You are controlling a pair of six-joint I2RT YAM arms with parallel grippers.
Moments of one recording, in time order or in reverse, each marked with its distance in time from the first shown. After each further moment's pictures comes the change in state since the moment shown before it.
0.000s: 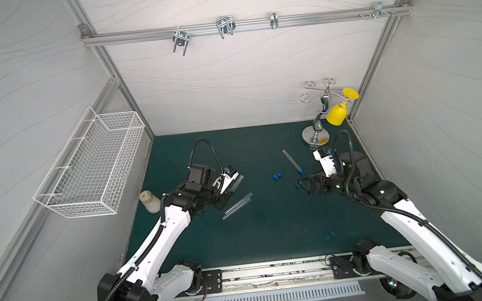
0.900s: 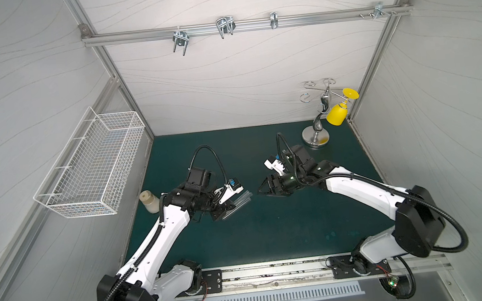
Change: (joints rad) left arm 0.007 0.005 0.032 -0.202 0.129 0.261; right arm 0.243 0.573 0.171 0.227 -0.400 0.418
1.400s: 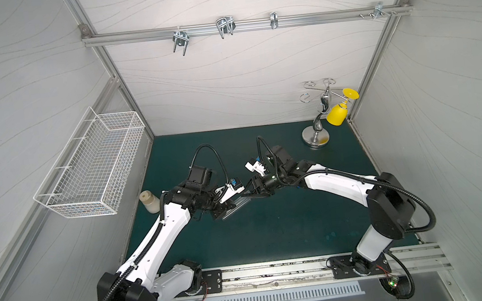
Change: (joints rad) left arm -0.016 0.014 0.018 -0.013 -0.007 0.024; right arm 0.097 0.196 0.134 0.138 -0.092 0.105
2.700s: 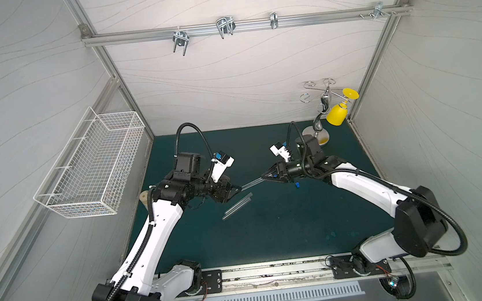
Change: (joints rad) left arm 0.079 -0.010 0.179 0.075 0.205 -0.501; right arm -0.247 -0.252 -0.146 0.065 -0.063 0.051
